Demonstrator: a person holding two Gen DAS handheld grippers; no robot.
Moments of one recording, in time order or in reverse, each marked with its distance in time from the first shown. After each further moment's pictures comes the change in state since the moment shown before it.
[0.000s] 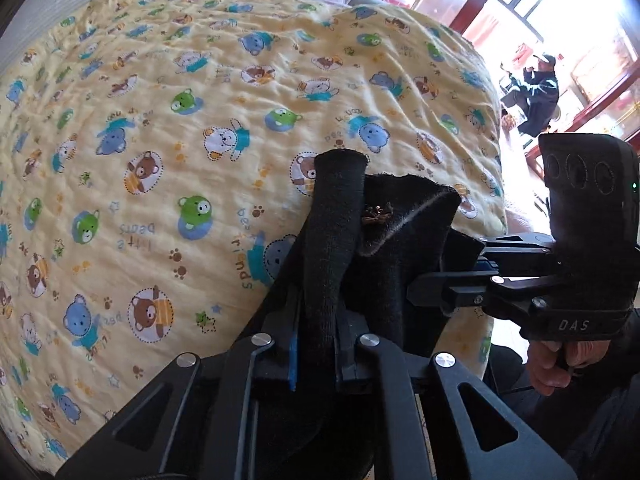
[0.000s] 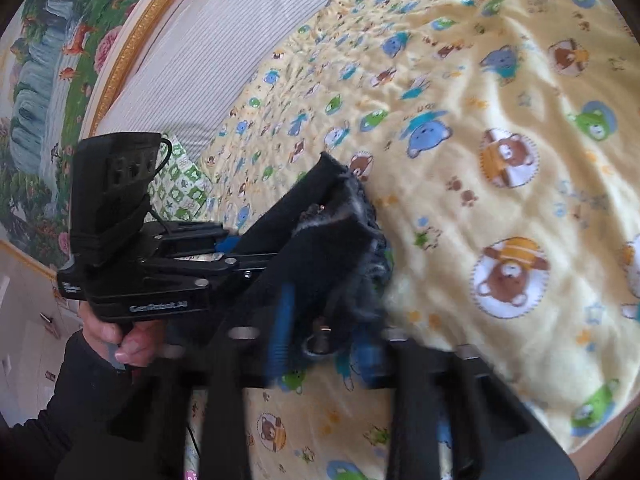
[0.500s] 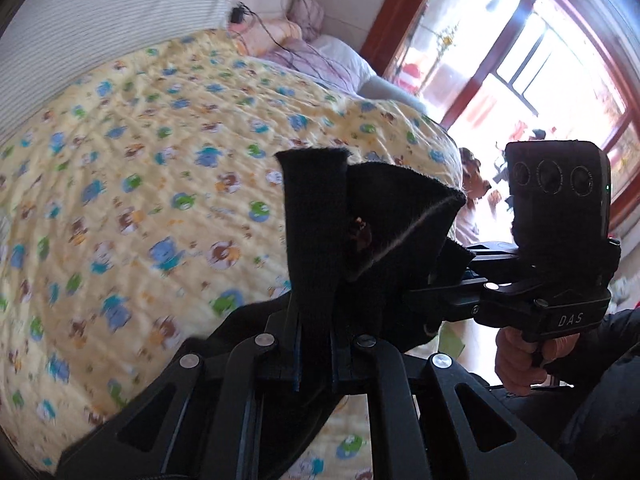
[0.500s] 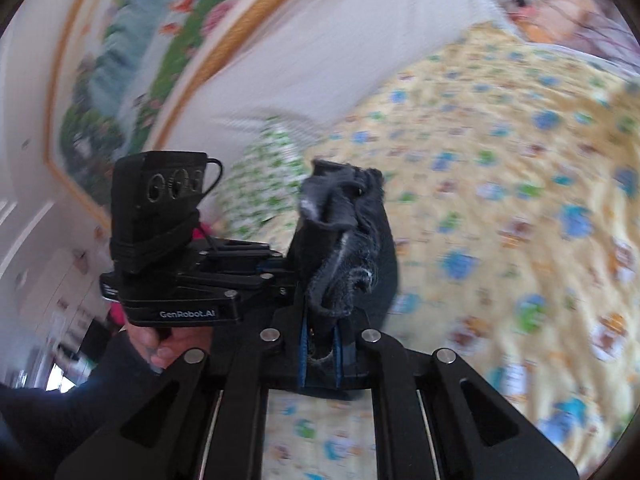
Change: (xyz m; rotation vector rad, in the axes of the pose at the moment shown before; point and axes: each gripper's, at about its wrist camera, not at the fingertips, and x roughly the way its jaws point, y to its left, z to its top) left arm -0.123 0.014 -0.089 -0.136 -0.295 -0.016; right arm -0.008 0.112 -0.001 -0.301 -0.010 0.263
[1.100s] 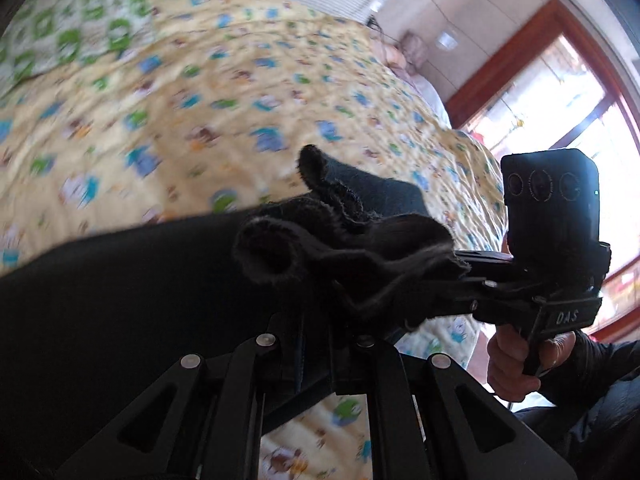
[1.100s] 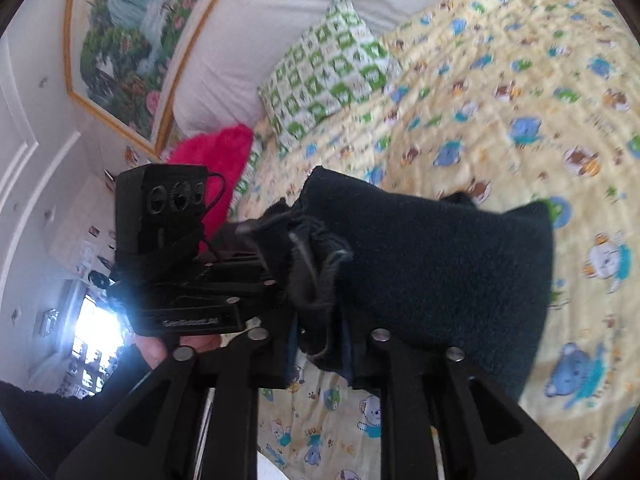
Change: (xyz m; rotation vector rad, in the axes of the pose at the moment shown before) left arm -0.040 0.092 -0.149 -0.418 -0.101 0.051; right arm 0.145 0.037 -0.044 -0.035 0.331 0.101
